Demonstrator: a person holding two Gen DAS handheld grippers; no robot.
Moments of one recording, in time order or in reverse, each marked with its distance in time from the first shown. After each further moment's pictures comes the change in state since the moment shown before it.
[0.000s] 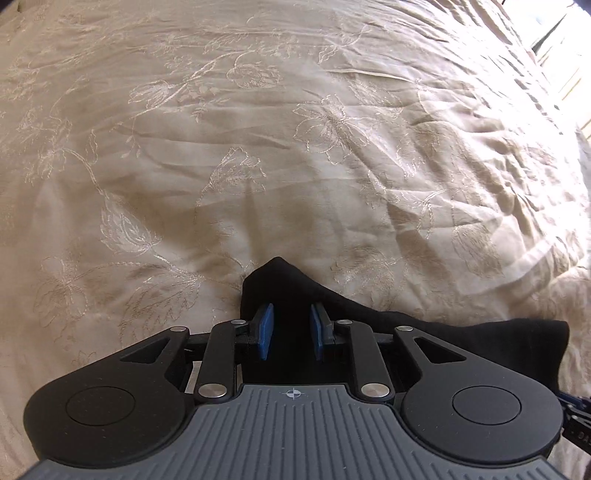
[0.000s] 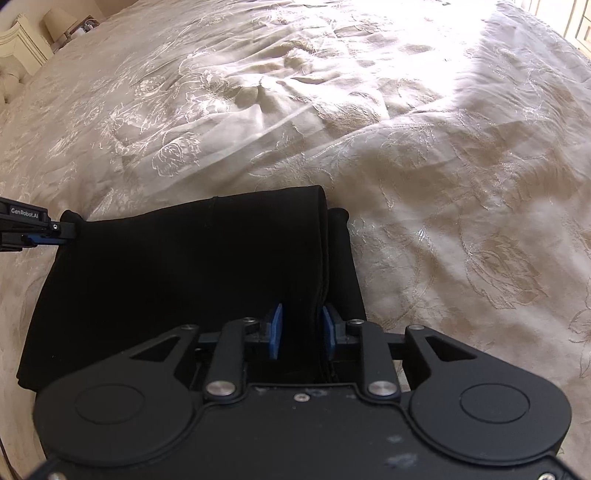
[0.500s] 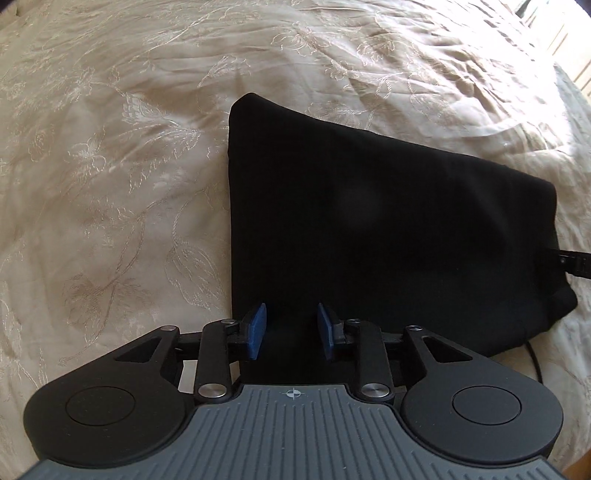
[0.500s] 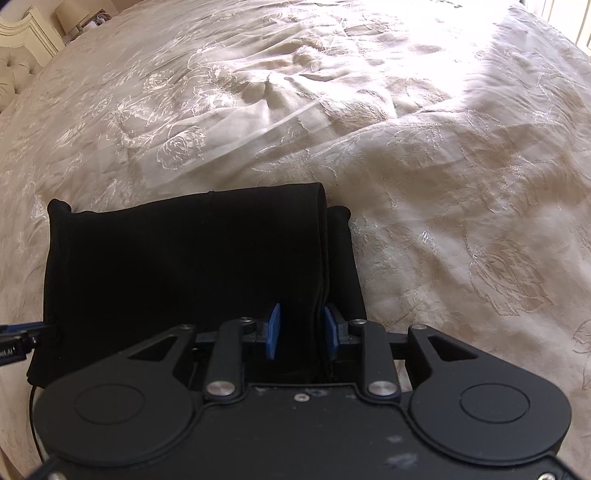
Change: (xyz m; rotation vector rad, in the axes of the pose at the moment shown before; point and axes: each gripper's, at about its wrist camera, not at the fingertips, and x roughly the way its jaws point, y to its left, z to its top) left arm -0.025 -0.017 -0.101 0.074 0.067 0.050; right arm 0.004 -0.003 -0.002 -0.041 -0.003 0.023
